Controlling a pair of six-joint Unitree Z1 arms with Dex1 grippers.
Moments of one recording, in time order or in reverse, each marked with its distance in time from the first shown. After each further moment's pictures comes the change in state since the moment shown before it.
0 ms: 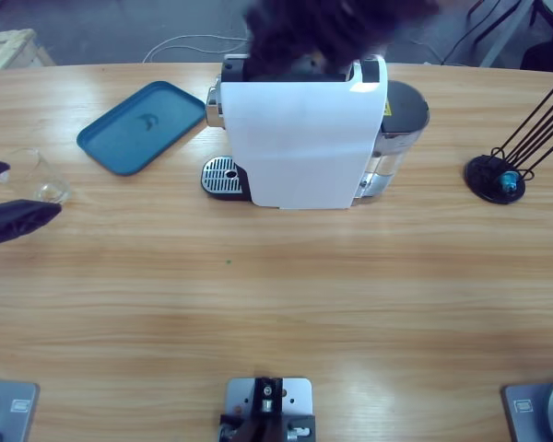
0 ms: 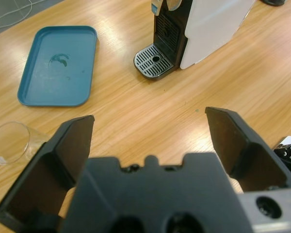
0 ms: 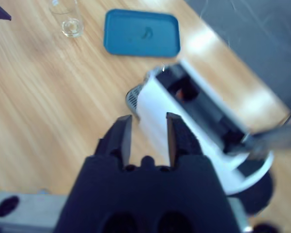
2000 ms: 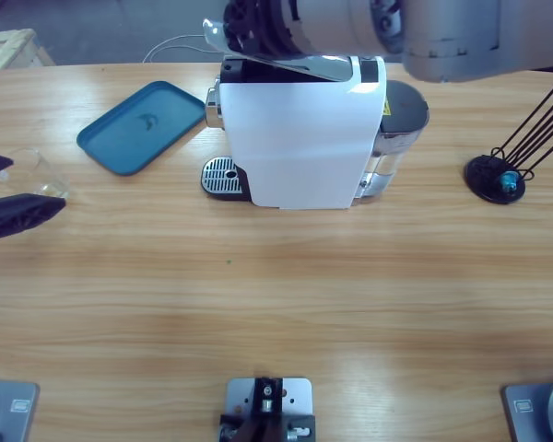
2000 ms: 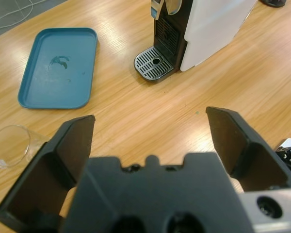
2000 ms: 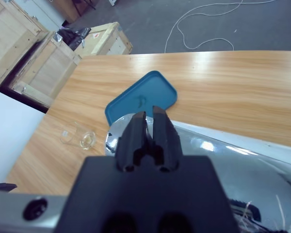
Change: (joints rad) arm 0 0.000 0.022 -0.019 -0.003 0.000 0.000; arm 1 -0.087 0.209 0.213 -0.703 -0.050 0.503
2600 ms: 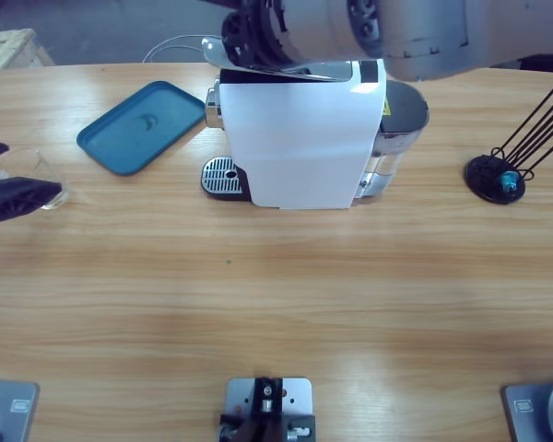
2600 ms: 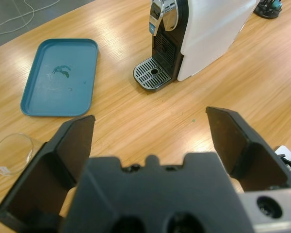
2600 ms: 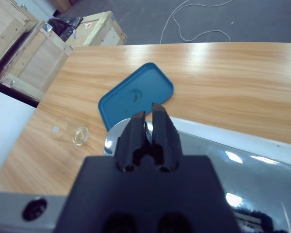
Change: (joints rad) arm 0 0.000 0.006 -0.033 0.000 0.000 0.000; arm 1 0.000 0.042 -0.050 0.071 0.003 -0.001
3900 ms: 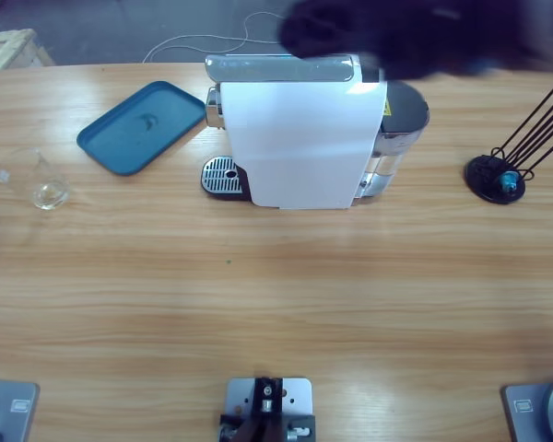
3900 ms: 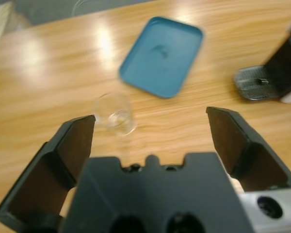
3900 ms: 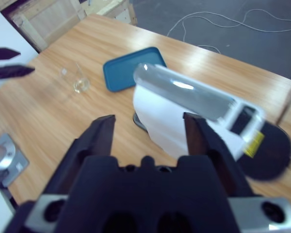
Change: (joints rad) arm 0 0.292 -0.004 0.029 0.068 0.222 -0.091; arm 1 0.124 -0.497 0.221 0.264 -0.061 -0.270
